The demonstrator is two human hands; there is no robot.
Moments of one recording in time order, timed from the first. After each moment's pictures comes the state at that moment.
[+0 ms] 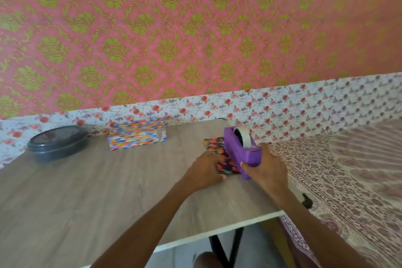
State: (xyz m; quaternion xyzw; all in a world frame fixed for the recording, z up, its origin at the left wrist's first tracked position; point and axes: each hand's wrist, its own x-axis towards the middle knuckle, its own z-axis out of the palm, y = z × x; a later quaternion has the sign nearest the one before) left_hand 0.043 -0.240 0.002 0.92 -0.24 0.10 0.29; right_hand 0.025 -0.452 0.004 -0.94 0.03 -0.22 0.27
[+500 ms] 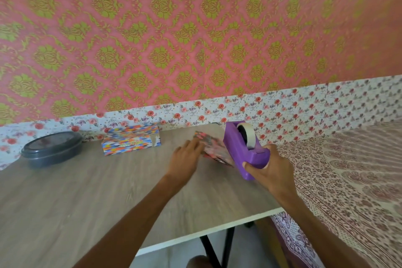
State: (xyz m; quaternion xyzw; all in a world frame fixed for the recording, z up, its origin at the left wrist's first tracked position) left_hand 0.047 -0.235 0.022 0.92 -0.19 0.34 0.02; right_hand 0.005 -0.492 0.015 -0.90 0.02 -0.30 0.32
